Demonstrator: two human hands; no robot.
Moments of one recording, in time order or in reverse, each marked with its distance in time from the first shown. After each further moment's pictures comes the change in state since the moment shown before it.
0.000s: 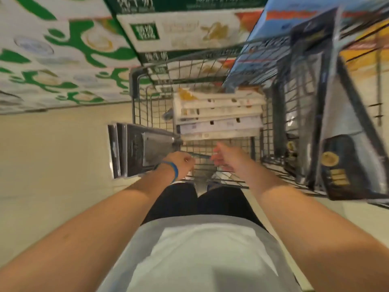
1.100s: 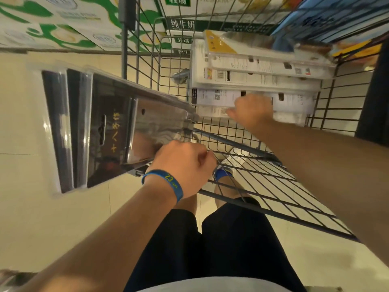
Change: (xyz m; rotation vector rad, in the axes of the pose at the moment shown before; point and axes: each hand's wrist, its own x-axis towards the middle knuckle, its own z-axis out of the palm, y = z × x) left_hand 0.006 -0.025 0.010 0.217 0.392 0.274; right_hand 0.207 -0.011 0.026 -1.486 0.363 -0.502
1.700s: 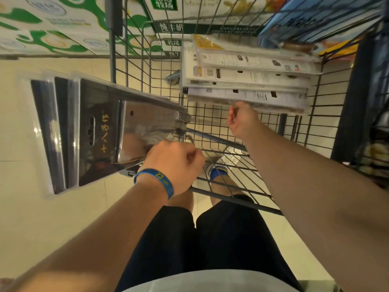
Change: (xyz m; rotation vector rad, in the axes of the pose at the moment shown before) left_hand 0.002 0.002 -0.003 0.042 0.008 -0.024; right_hand -0.017 -0.007 0.000 2.183 -0.166 0.944
